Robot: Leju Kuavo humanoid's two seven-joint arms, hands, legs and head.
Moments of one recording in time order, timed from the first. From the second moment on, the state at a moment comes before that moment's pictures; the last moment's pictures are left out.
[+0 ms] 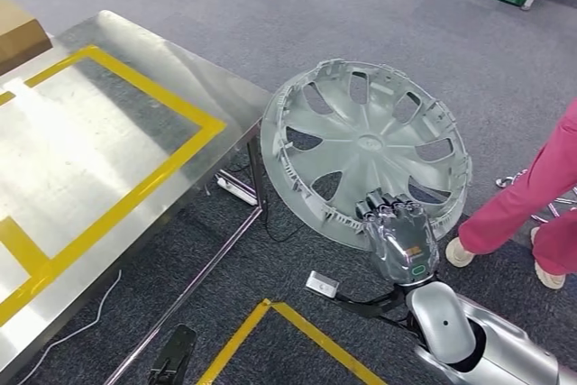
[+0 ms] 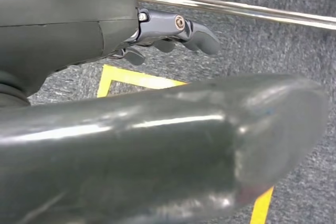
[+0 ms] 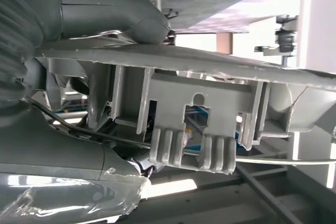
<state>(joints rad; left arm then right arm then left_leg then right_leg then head) -0.09 -0.15 0.05 -0.39 -0.54 0.22 -0.26 -0.35 -0.58 0.95 -1.79 1.57 -0.39 0.70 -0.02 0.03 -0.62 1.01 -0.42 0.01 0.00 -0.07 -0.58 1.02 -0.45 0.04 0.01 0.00</state>
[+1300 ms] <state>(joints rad) -0.10 -0.15 0.05 -0.39 -0.53 0.19 -0.27 -0.33 -0.59 0.95 -1.80 1.57 -0.36 0.70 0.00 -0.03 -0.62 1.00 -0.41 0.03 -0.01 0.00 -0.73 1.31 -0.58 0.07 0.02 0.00</state>
